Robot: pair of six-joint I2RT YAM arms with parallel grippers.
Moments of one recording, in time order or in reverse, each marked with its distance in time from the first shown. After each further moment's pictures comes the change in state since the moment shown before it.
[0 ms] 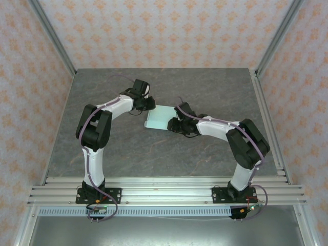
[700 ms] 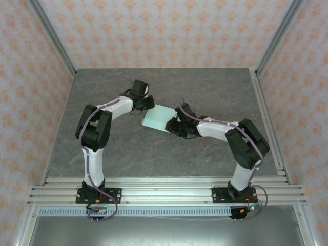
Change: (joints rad) left arm 0.002 -0.004 -0.031 0.077 -0.016 -0.045; right arm 0.000 0.002 -0.039 0.095 -0.124 0.182
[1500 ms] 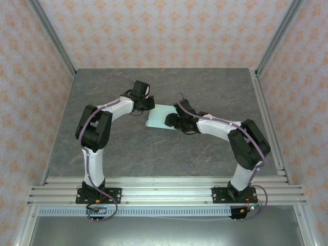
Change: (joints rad) left arm -0.010 -0.009 -0.010 0.002 -0.010 -0.007; right arm 0.000 -0.008 0.091 -0.110 0.189 -0.151
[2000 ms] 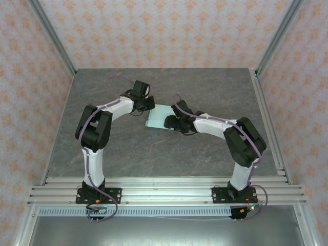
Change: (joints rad) left arm 0.000 0.000 0.000 -0.001 0.002 -0.020; right arm 0.019 0.047 0.026 -0.041 0.011 -0.020
